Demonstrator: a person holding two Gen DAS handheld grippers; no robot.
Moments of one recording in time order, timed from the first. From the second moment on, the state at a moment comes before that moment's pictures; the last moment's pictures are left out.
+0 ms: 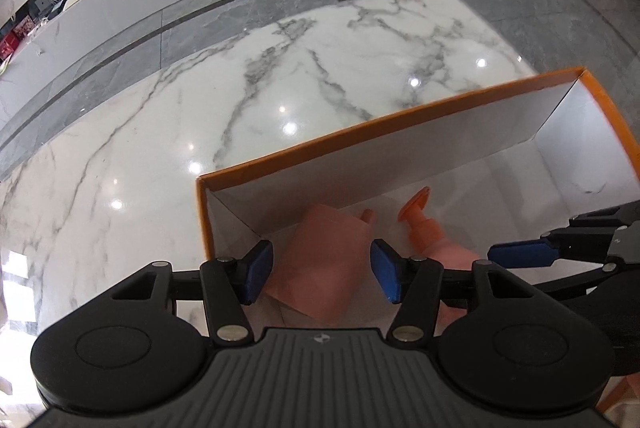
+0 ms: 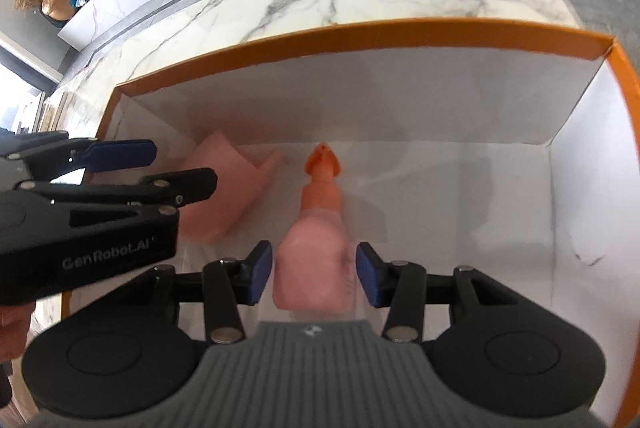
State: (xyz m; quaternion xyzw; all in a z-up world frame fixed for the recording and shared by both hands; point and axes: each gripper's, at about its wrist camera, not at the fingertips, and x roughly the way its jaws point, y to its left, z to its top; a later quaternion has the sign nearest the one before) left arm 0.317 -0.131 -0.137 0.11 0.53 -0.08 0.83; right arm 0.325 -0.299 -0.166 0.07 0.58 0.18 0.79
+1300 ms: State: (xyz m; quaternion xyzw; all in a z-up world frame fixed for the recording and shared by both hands) left arm 0.252 -0.043 -0.113 -0.11 0.52 -0.11 0.84; right arm 0.320 -0.252 -0.164 0.05 0.57 0.20 0.80
